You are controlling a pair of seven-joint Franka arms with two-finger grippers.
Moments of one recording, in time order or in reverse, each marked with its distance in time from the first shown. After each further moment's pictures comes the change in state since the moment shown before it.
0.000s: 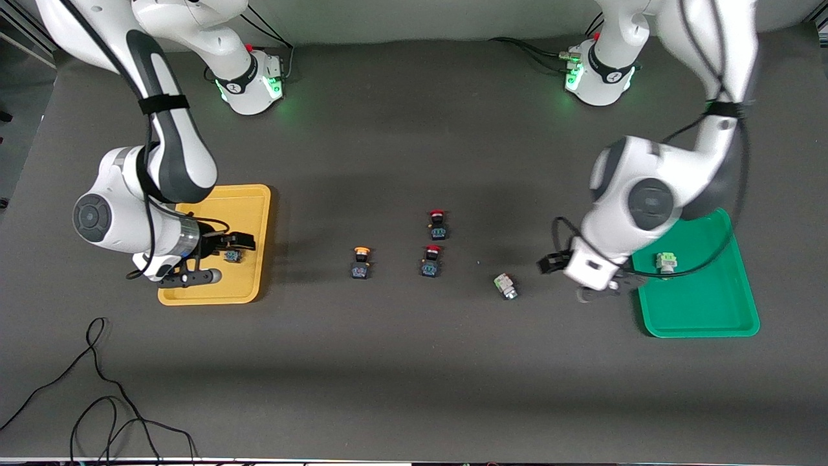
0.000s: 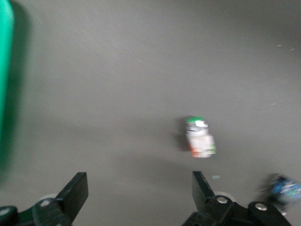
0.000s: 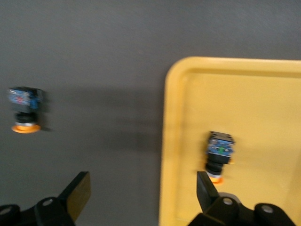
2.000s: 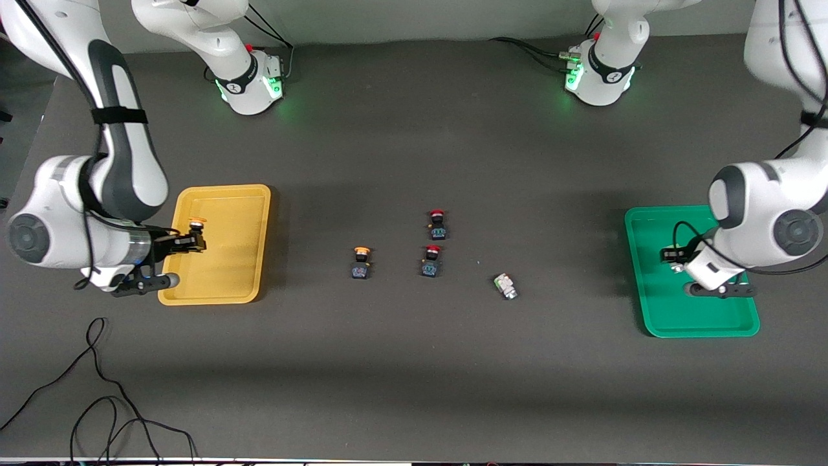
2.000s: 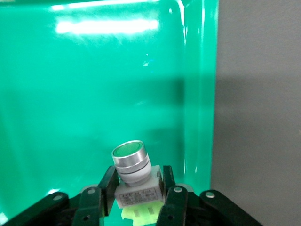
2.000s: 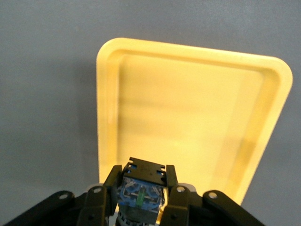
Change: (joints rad) left arm 0.422 0.066 0.076 -0.184 0.086 0.098 0.830; right arm -0.155 0.044 -0.008 0.036 -0.110 -0.089 -0.198
